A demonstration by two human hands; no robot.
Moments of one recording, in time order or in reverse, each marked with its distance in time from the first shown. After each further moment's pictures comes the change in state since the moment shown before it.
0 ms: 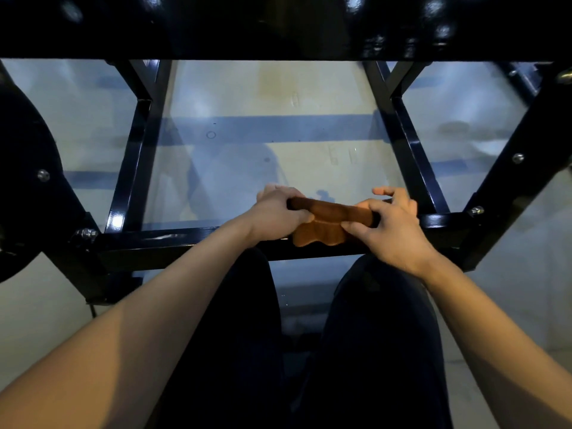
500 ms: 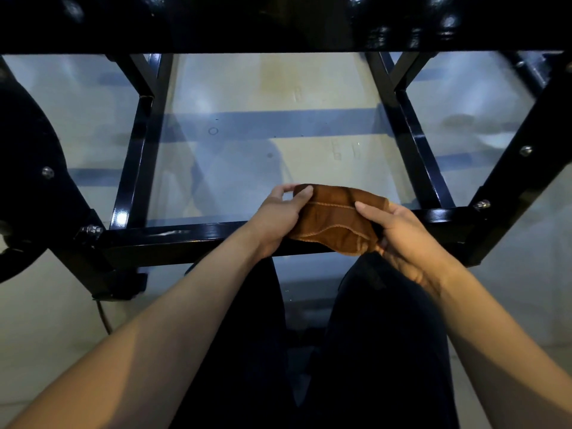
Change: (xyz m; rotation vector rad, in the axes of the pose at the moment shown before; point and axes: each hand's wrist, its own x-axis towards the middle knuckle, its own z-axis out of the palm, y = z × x) left_hand -0.006 -0.005 0.024 -0.709 0.092 -0.178; right_hand -0.001 0.005 0.012 1.029 -0.147 0.274
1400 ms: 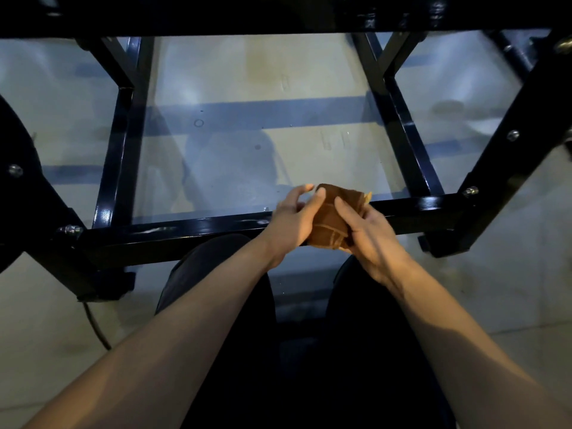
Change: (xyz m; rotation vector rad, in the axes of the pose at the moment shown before) left_hand 0.003 -0.031 0.030 0.198 -0.072 0.080; right_hand 0.004 0.032 0.018 0.084 0.136 -0.005
